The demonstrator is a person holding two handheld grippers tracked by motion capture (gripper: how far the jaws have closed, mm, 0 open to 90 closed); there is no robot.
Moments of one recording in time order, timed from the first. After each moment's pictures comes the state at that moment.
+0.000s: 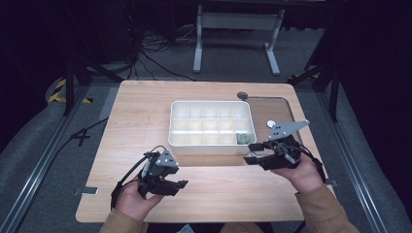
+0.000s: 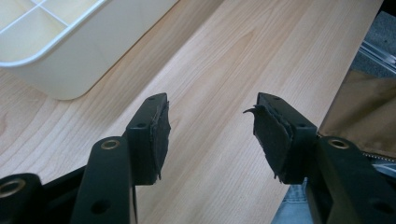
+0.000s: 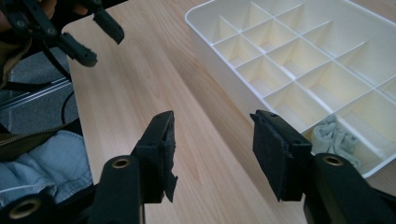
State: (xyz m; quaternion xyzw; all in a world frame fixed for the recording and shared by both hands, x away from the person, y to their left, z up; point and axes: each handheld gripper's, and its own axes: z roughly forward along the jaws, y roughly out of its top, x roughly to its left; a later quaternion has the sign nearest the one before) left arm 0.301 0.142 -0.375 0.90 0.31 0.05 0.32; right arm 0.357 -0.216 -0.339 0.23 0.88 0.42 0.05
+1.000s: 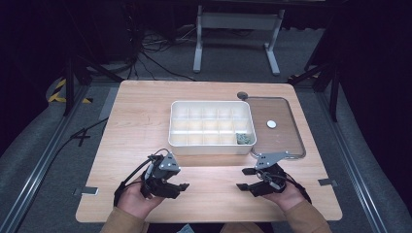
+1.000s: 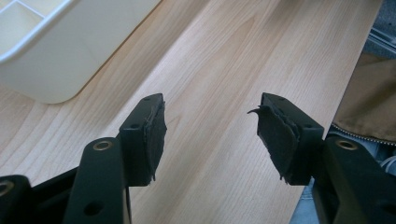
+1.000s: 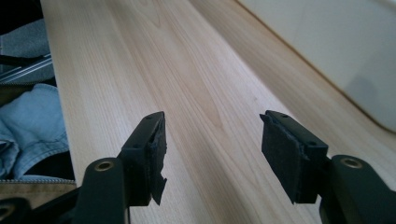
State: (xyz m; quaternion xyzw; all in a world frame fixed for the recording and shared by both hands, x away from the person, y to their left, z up) left arm 0.305 0.140 -0.397 0.91 0.28 0.05 0.31; right arm 0.332 -0.205 -0.436 0.23 0.89 0.39 0.03
